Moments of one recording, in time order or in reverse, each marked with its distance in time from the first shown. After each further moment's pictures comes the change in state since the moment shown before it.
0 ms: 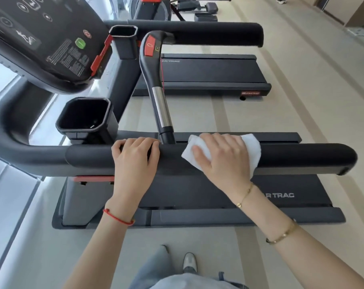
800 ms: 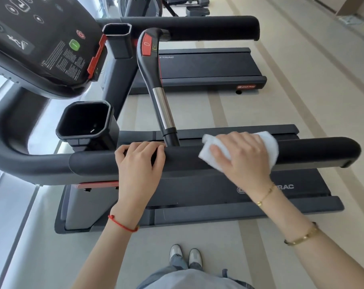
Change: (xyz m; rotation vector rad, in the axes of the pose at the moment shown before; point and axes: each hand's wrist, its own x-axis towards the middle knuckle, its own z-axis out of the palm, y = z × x) left_hand 0.002 -0.009 0.000 -0.065 -0.006 0.037; right_hand -0.004 0.019 -0.001 -0.039 0.084 0.003
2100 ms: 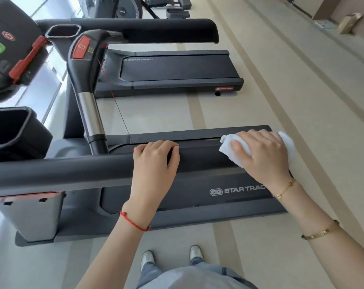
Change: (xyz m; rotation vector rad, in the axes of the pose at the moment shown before) left_hand 0.003 0.180 0.081 -0.137 -0.086 0.070; right_hand -0.031 0.208 -0.049 -0.091 -0.081 0.090
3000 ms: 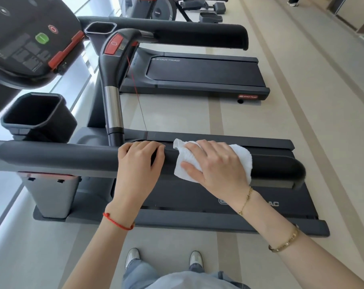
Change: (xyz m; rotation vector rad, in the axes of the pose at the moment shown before) left_hand -0.009 -0.041 -0.020 0.156 0.107 -0.088; right_hand 0.014 -0.102 0.018 0.103 -0.085 -0.395
